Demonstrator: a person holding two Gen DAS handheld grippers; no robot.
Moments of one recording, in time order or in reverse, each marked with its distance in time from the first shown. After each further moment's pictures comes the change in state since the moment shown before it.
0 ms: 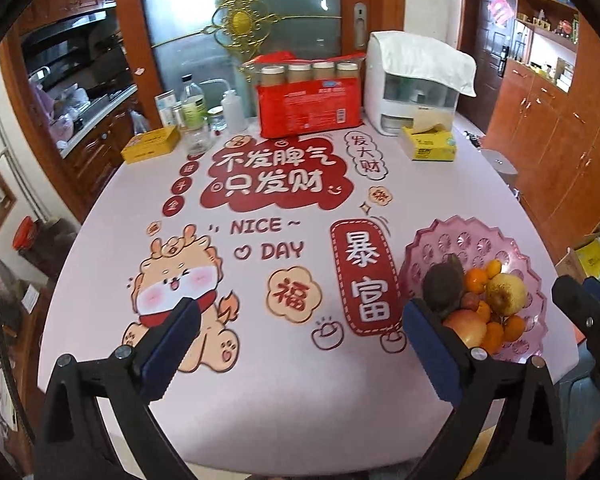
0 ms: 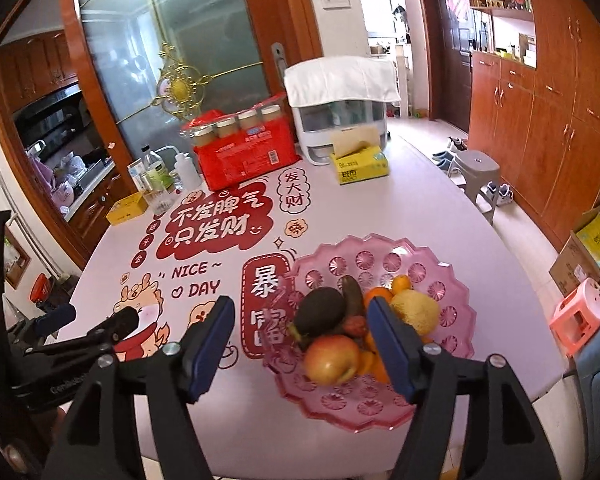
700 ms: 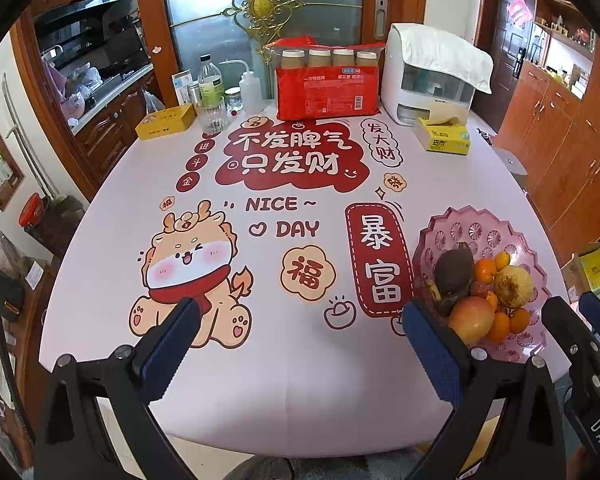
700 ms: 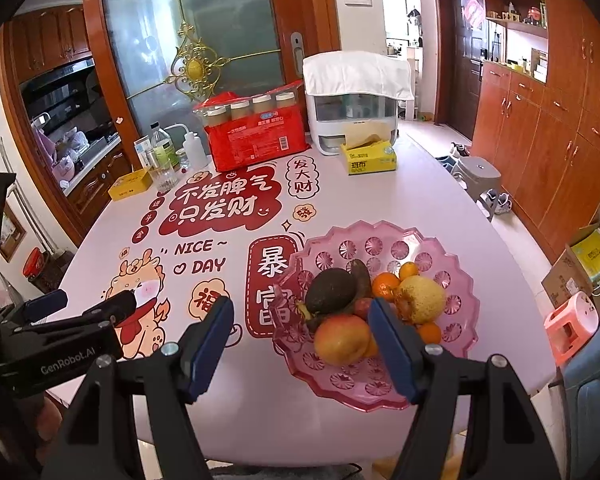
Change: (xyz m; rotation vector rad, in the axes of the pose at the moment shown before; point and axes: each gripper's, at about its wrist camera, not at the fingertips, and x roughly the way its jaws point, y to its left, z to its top) left arm -0.002 0.013 -0.013 -0.050 0.045 0.020; right arm -0.002 0.023 -0.020 -0.069 0.027 -0.021
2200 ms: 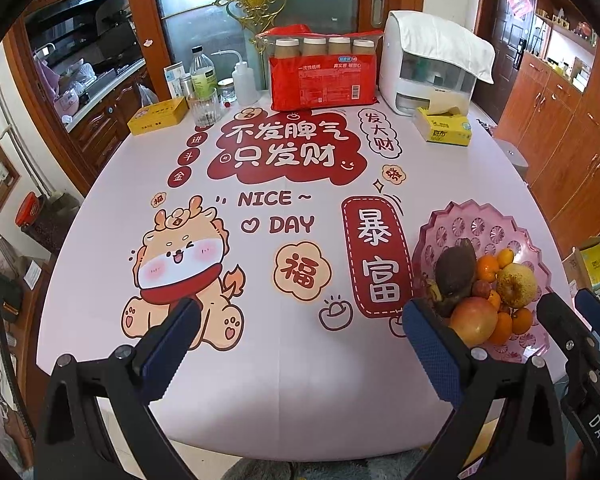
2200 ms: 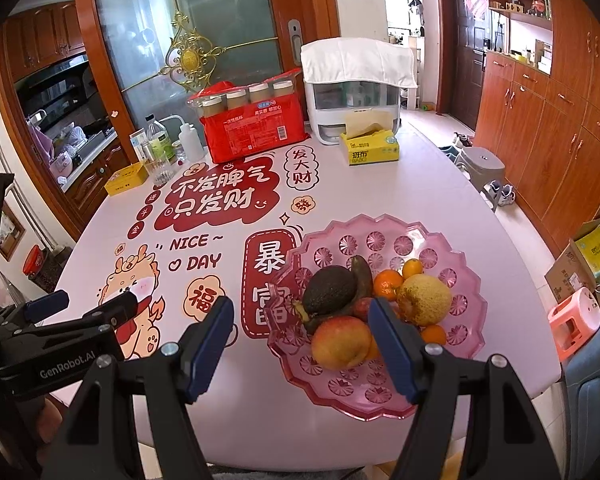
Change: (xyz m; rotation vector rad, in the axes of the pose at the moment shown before) left arm 0.011 -0.009 0.001 0.001 0.020 -0.002; right arm 0.010 -0.004 0.005 0.003 0.027 -0.002
